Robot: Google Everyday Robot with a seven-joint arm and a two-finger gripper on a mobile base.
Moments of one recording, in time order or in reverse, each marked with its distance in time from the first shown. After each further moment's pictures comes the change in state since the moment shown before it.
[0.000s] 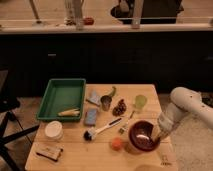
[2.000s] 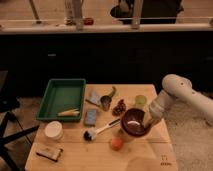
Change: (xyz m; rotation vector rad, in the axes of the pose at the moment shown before) arm 0.063 -0.050 -0.032 0.017 0.083 0.002
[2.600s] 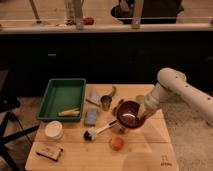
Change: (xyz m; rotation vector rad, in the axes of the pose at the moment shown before) arm 0.031 -0.016 -0.008 0.007 0.031 -0.015
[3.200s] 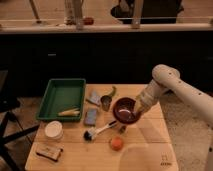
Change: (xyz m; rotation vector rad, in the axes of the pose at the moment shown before) arm 0.029 -0.015 0.007 0.010 -0.008 -0.017
